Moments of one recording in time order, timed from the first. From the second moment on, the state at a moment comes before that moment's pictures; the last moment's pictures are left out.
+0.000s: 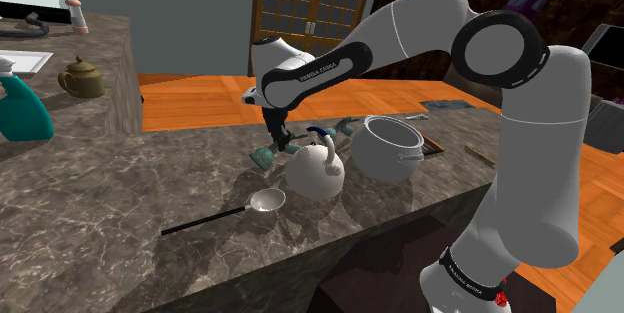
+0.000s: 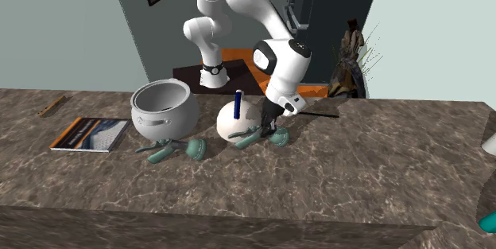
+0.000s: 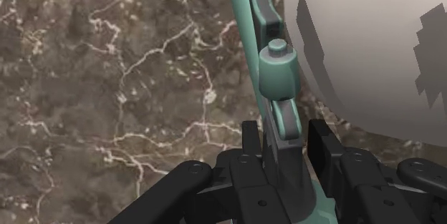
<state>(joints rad) 0.18 0.43 0.04 -1.79 -0.26 2.08 -0.98</state>
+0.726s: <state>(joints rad) 0.18 0.37 0.04 -1.76 -0.25 1.99 -1.00</state>
